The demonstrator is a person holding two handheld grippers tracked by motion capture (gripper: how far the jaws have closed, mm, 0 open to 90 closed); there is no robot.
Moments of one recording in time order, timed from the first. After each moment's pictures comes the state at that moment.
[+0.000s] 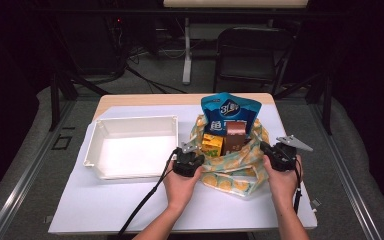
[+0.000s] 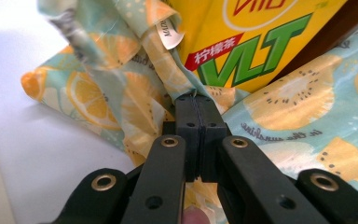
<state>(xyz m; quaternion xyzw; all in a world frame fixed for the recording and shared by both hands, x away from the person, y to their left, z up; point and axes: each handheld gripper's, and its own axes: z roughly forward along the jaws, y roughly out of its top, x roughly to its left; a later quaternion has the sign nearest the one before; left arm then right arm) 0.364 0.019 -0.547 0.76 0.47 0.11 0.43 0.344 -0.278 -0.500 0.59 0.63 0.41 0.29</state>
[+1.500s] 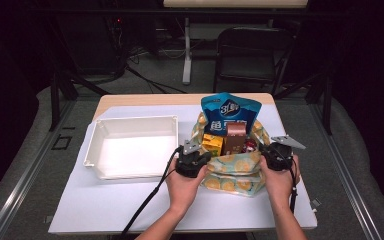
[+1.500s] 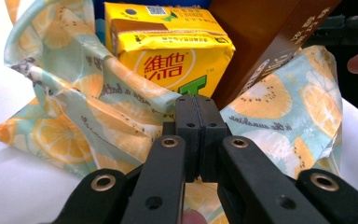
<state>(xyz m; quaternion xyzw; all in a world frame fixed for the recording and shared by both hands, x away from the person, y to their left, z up) 0.348 0.009 -0.517 0.76 0.43 0.11 0.48 0.349 -0.268 -0.503 0.61 0.64 0.36 0.29</state>
